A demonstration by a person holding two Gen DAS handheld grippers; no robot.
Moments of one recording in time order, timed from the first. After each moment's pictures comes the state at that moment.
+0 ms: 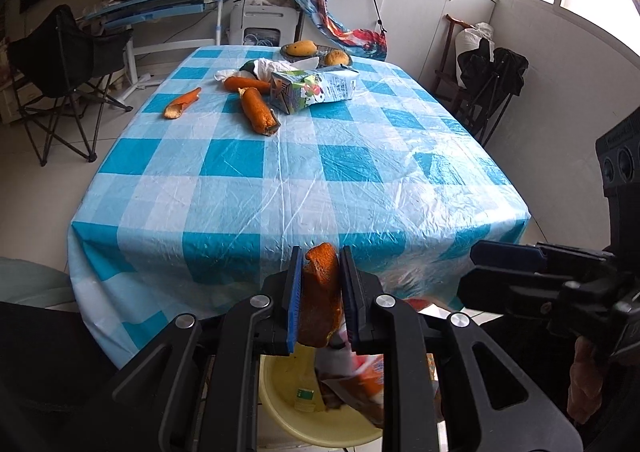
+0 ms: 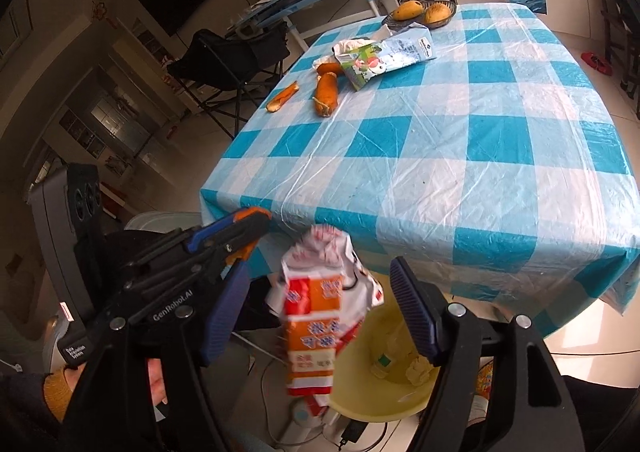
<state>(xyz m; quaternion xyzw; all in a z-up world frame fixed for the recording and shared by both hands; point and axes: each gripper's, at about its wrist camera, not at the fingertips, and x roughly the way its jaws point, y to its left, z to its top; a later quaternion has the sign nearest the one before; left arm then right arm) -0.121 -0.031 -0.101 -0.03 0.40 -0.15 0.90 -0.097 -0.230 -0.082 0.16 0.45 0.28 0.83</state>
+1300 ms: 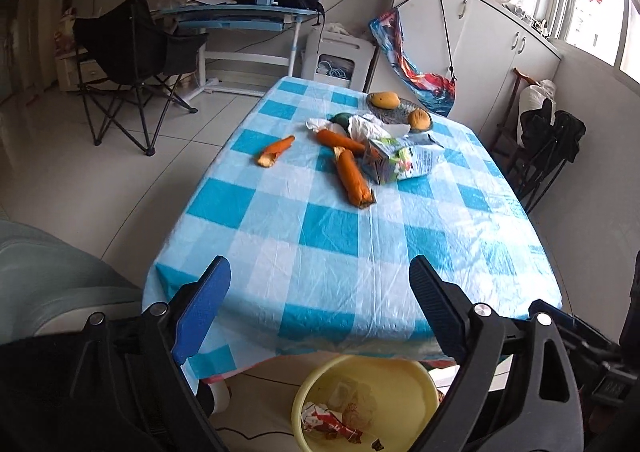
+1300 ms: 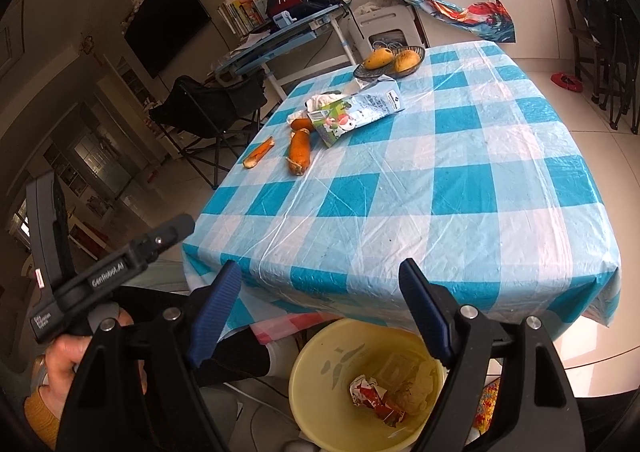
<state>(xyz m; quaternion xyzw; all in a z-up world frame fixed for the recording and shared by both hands) -0.076 0.025 -0.053 -0.08 0.37 -0.03 0.93 -0.080 -0.239 -0.070 0.16 0.40 0.21 0.88</state>
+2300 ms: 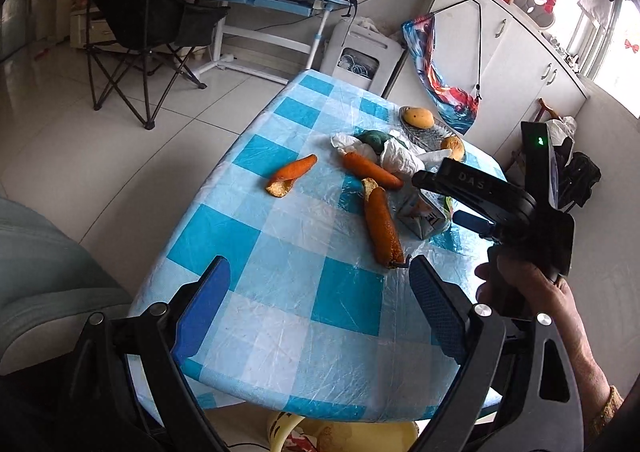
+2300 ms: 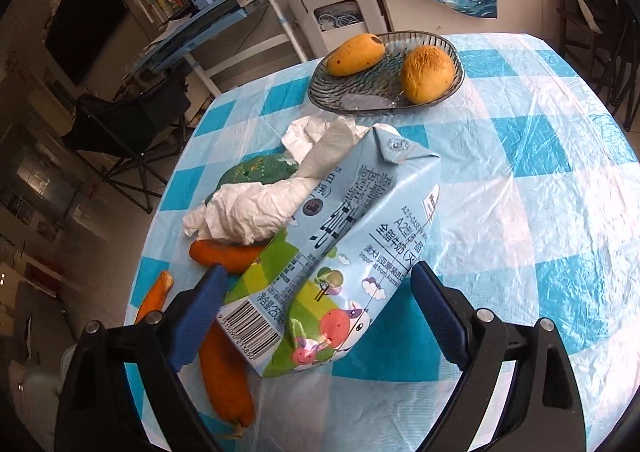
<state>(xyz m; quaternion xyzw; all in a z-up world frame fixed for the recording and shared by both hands) 0.001 0.051 -0.078 -0.16 0.39 -0.01 0.90 0.153 -0.197 -0.105 0.16 0.48 0.13 0.85</state>
